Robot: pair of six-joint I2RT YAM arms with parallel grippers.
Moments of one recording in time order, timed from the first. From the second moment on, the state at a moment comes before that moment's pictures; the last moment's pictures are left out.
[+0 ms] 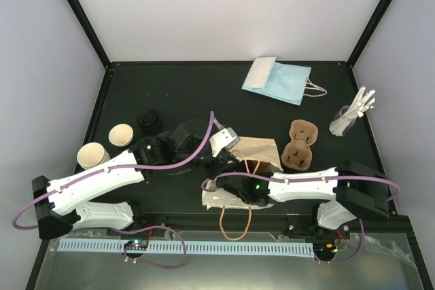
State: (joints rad) left arm -1.07 1.14 1.10 -0.58 0.25 -0.26; right arm 1.30 1.45 0.70 -0.27 0.84 -0.71
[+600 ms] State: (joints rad) left arm -1.07 1.13 1.10 -0.55 0.29 -0.27; right arm 1.29 1.51 0.72 -0.20 0.79 -0.75
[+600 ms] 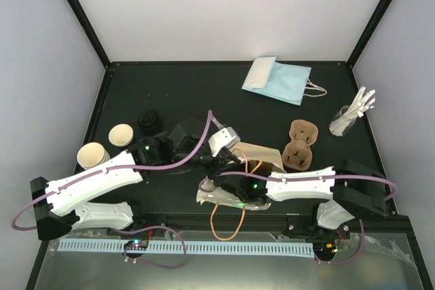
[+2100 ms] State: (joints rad) left arm -1.07 1.10 1.14 -0.67 0.17 -0.20; right arm 1.25 1.59 0.75 -0.17 0.80 -0.61
